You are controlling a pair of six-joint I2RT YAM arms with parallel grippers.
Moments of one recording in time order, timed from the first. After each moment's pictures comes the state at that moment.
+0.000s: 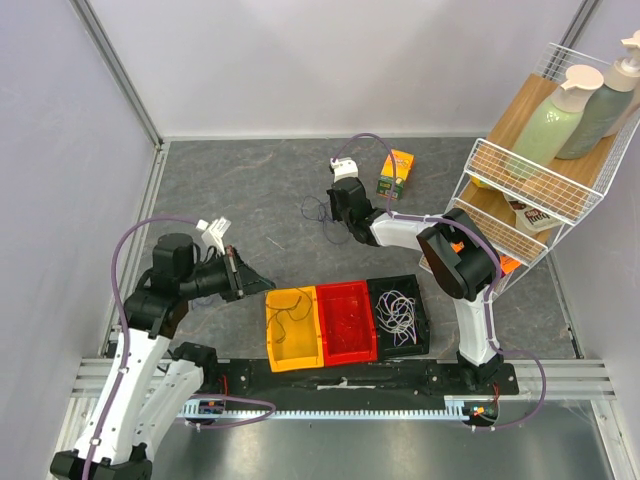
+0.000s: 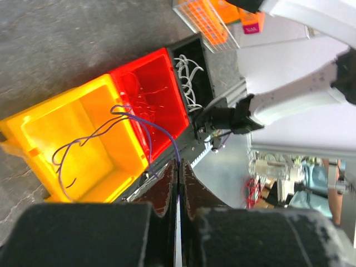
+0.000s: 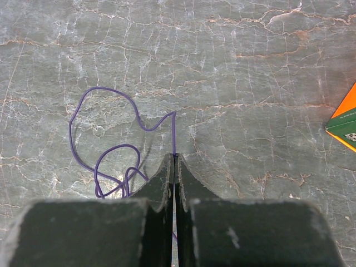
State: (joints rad) left arm -0.21 0.63 0.77 -0.73 0.78 -0.63; right arm 0.65 2.07 1.28 0.28 0.33 0.21
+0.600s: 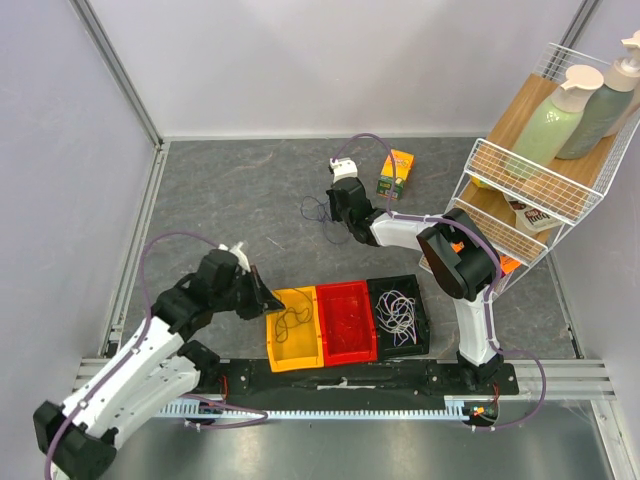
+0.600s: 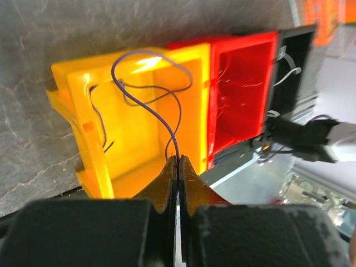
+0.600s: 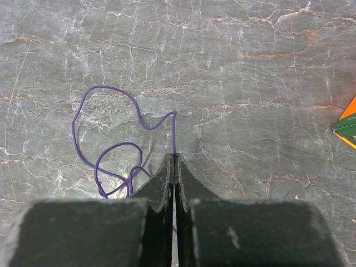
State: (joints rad) left arm -0.49 0.67 0.60 -0.69 0.33 -0.87; right arm 0.65 2.07 1.28 0.28 0.31 0.21
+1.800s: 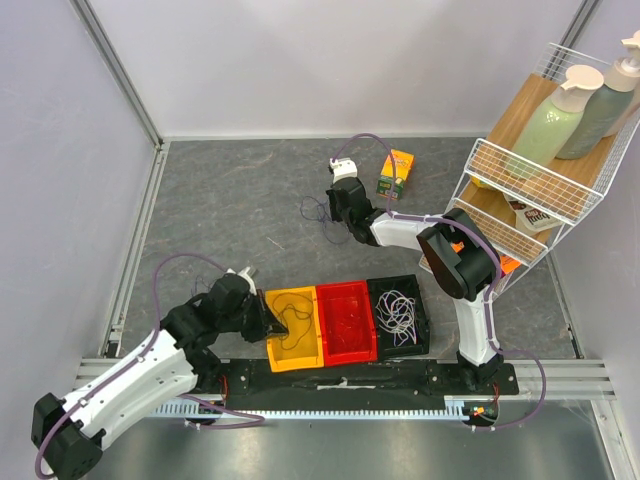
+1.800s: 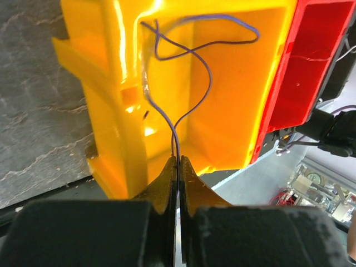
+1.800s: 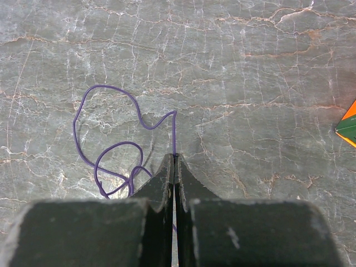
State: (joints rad) left arm -0.71 0.61 0.38 -0.61 0.24 -1.04; right arm 0.64 2.07 1.28 0.28 0.30 0.21
